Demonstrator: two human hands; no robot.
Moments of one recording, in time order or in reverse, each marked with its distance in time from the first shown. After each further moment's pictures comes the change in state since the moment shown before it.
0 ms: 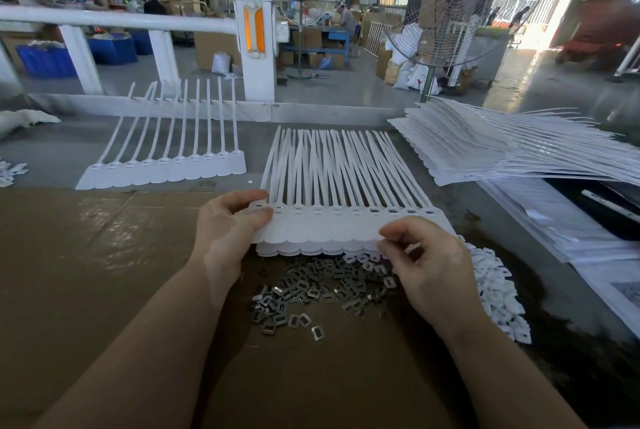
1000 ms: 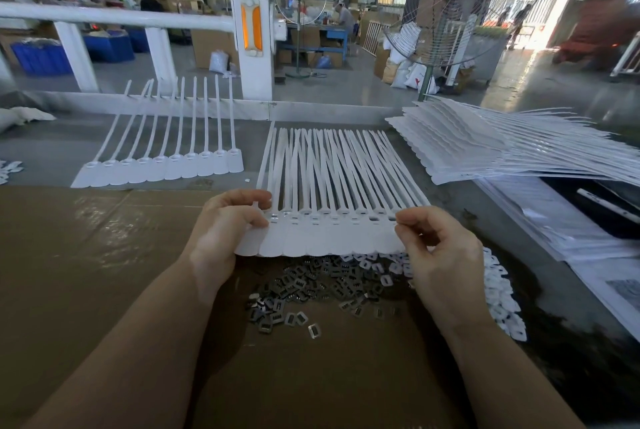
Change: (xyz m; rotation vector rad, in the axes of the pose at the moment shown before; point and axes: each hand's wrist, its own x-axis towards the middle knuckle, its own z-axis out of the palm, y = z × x) left_hand 0.002 0.006 -0.006 0.022 -0.099 -0.101; right_hand 0.001 0.000 -0.001 0.113 0.133 0.136
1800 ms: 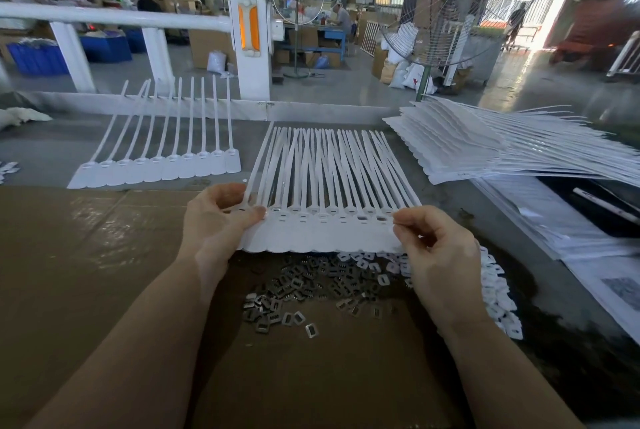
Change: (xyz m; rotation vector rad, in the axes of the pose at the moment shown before) left_hand 0.004 -0.004 -0.003 0.211 0.149 0.202; right_hand 0.000 0.000 -0.001 0.011 -0.018 0.081
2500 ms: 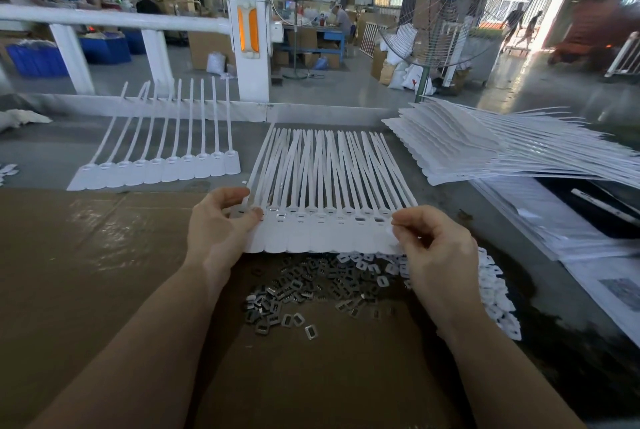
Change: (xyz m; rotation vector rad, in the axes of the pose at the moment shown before) left_hand 0.000 -0.009 0.004 0.096 0.043 0.069; right_hand 0.003 -0.005 -0.001 -0.056 -0.004 0.039
